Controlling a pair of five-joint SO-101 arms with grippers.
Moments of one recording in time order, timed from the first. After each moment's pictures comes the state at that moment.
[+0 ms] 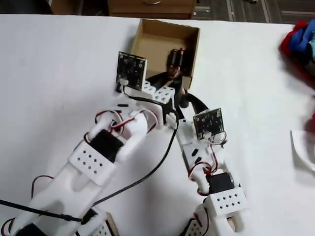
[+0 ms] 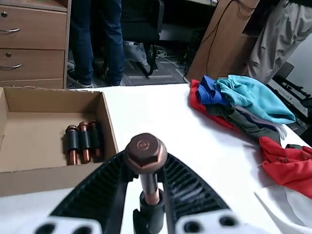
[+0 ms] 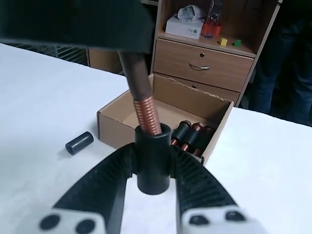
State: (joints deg) left arm 28.6 -37.5 39.7 23.4 20.8; right arm -18.3 -70.6 84.5 3.4 8.1
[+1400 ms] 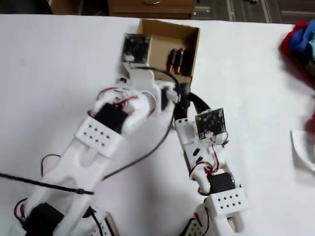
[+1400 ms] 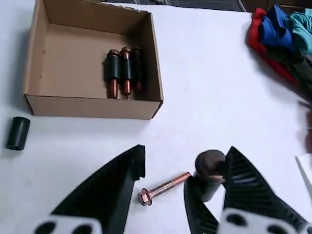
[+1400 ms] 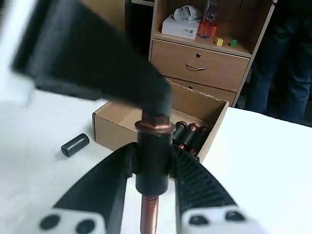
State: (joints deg) left arm 22.2 -23.6 19.5 48.7 25.0; right arm -17.1 -70.7 84.5 4.0 8.0
